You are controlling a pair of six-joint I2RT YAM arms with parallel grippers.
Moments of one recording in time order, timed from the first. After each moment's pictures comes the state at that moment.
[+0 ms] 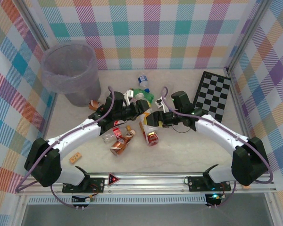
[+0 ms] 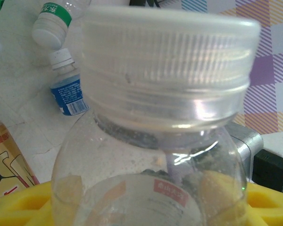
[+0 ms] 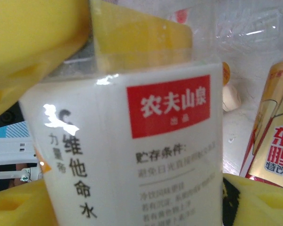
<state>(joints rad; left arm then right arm) -0.63 1.38 0.95 0.00 0.39 -1.07 0.56 1.36 0.96 -0.35 -0.81 0.53</state>
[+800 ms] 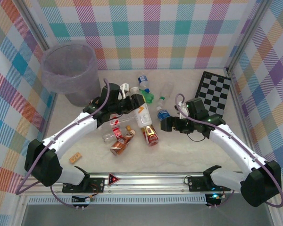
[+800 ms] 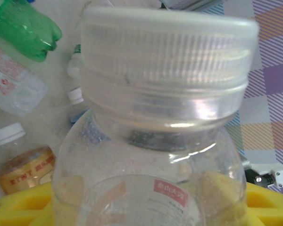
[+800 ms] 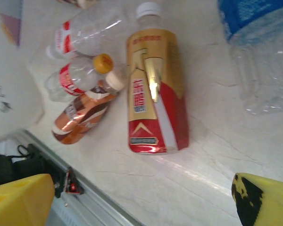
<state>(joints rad) -0.53 1.38 1.12 -0.27 0.37 -0.89 0.45 1.12 0.88 -0.69 -0.47 0.46</state>
